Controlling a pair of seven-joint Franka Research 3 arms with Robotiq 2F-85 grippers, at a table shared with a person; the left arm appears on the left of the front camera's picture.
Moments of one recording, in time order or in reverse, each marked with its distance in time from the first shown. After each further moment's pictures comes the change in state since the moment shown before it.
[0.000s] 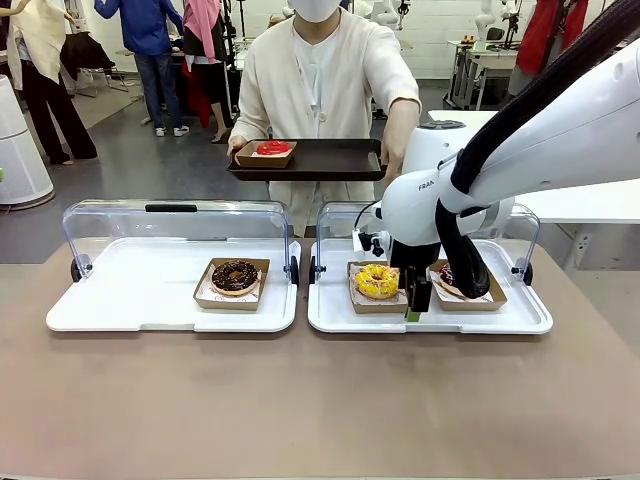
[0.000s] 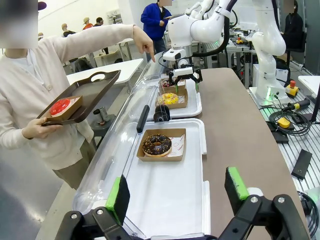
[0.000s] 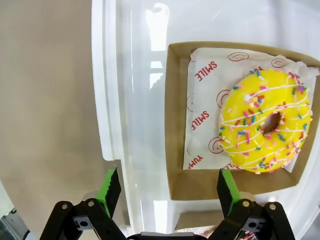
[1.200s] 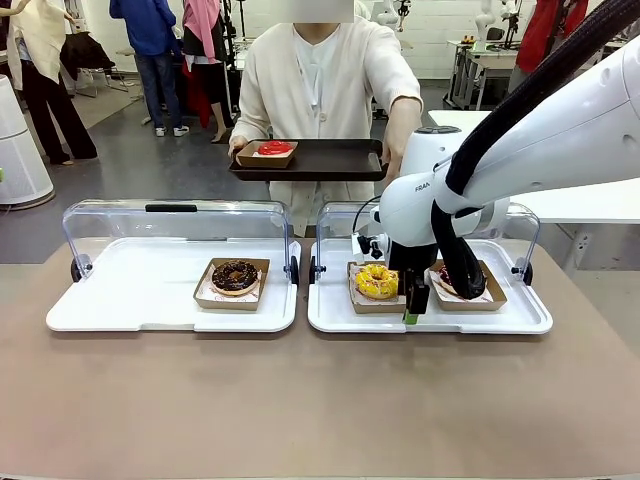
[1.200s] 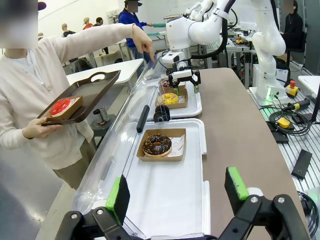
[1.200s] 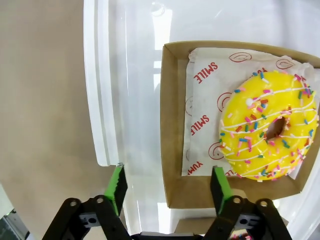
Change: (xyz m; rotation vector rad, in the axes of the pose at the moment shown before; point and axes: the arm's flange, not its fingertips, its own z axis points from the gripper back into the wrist) left arm 0.000 0.000 0.000 0.000 0.000 0.000; right arm 0.001 -0.006 -0.008 0.023 0.001 -0.003
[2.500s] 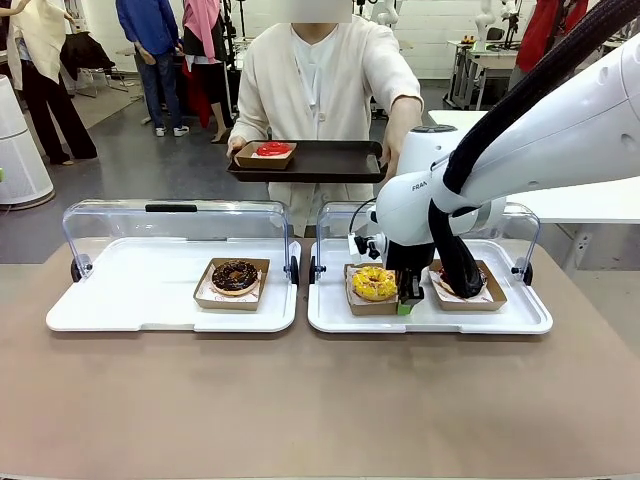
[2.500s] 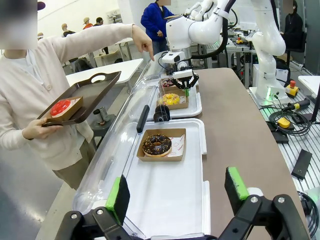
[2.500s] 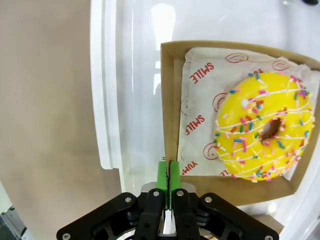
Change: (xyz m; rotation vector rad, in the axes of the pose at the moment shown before) left arm 0.000 0.000 0.000 0.000 0.000 0.000; right arm 0.008 0.002 0.003 -0.001 -0.001 0.034
